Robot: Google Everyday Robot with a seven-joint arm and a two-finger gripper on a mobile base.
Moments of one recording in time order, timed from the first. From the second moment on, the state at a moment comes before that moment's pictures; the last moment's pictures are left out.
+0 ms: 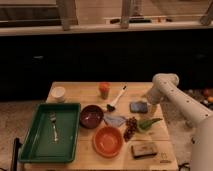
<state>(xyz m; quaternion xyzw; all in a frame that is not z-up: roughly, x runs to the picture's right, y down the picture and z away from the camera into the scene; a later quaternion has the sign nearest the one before) 0.284 0.127 0.919 -0.31 -0.10 -0.04 0.94</state>
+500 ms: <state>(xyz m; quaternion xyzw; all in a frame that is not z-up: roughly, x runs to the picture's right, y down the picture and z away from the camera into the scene) 0.272 0.128 0.919 -0.31 -0.10 -0.05 0.94</state>
